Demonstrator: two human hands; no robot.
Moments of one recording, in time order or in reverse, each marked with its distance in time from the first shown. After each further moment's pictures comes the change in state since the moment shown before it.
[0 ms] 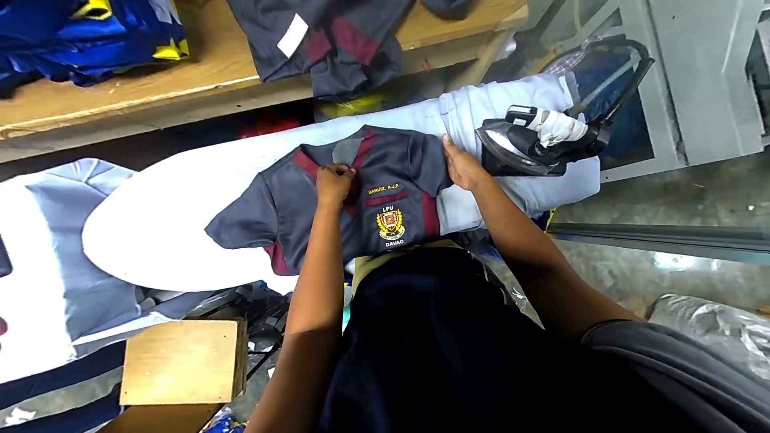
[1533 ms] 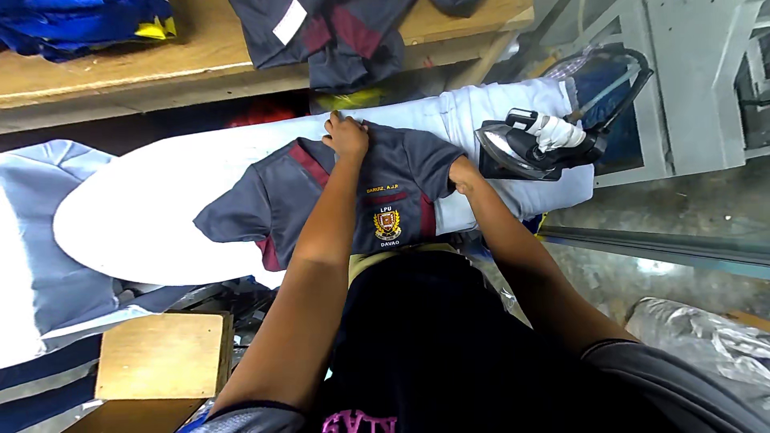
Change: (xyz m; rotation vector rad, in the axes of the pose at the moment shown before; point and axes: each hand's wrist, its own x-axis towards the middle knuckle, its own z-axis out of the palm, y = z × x) left_hand 0.069 0.066 0.042 0.367 0.108 0.061; right_hand -0.021 -0.003 0.012 -0.255 0.199 0.017
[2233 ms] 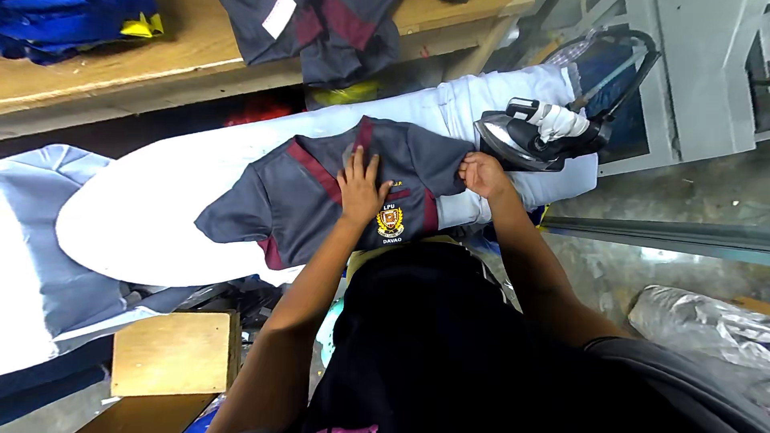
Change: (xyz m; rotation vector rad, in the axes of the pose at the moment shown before) left_hand -0.108 -0.061 0.031 0.076 0.078 0.553; right_hand 0.002 0.042 -0.048 0.607 -0.100 0.070
